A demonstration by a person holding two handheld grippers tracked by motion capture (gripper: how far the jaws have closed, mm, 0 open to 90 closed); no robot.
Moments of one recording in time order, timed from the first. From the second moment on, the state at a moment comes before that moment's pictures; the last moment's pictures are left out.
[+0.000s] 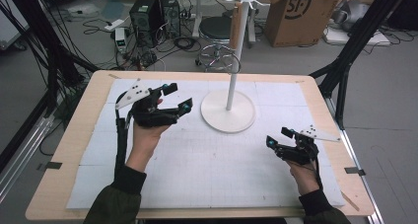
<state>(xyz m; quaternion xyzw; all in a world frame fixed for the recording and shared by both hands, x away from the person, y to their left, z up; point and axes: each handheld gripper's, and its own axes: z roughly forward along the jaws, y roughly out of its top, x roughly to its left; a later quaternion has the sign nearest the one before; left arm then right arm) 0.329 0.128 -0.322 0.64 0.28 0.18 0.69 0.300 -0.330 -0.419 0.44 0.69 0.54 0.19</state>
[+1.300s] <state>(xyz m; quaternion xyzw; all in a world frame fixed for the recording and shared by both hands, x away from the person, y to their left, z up) 0.278 0.170 -0.439 0.65 0.36 0.15 0.65 0.293 -0.305 -0.424 0.41 0.70 0.54 0.21</state>
